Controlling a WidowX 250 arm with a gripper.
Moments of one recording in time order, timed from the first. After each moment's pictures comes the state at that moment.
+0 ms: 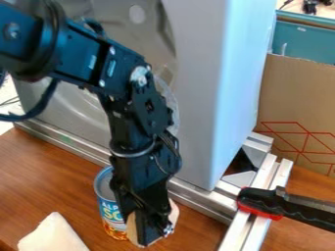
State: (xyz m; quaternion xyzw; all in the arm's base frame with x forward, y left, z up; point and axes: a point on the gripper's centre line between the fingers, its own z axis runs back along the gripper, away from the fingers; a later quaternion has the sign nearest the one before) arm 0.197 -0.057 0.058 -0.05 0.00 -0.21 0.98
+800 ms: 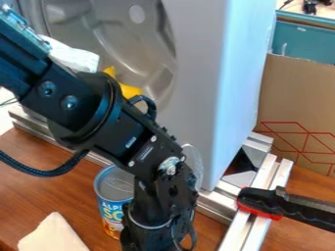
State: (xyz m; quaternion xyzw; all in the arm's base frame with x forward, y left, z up) arm 0.175 -0.073 0.012 0.02 0.03 -0.23 0.97
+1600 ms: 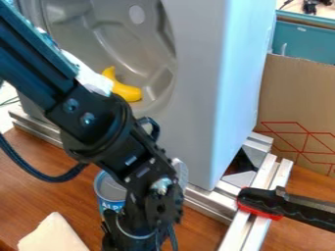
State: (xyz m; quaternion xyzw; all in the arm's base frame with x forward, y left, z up) arm 0.169 -0.051 -0.008 0.08 0.06 -0.20 0.98
